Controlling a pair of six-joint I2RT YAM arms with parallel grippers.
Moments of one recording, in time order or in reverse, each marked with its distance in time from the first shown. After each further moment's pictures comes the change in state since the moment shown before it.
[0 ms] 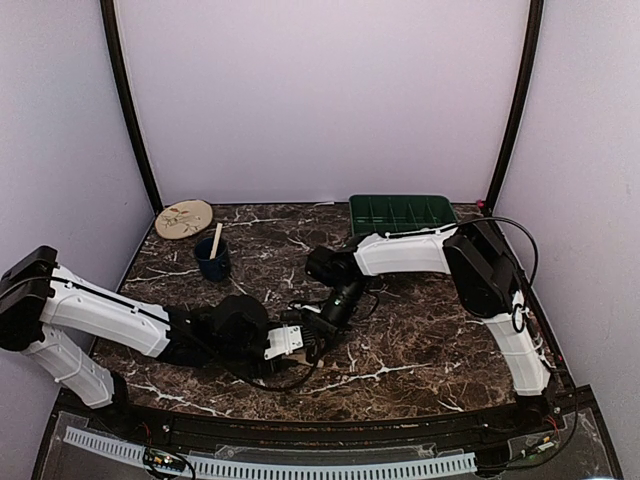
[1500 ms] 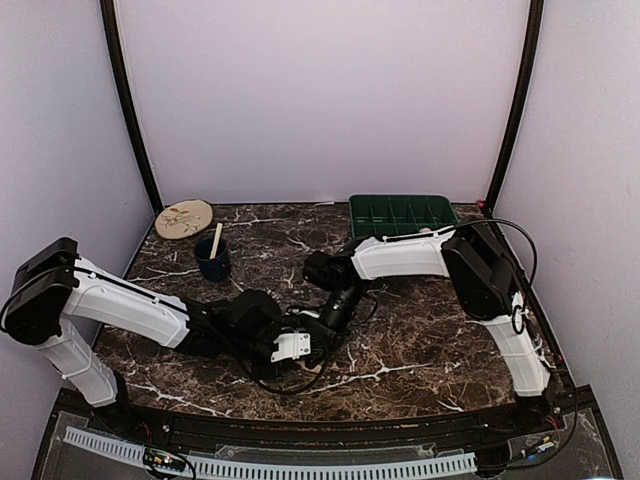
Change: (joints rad) left arm 0.062 0.121 0.092 -0.106 0.204 0.082; right arm 0.023 0.000 -0.011 -0.005 -0.015 0.000
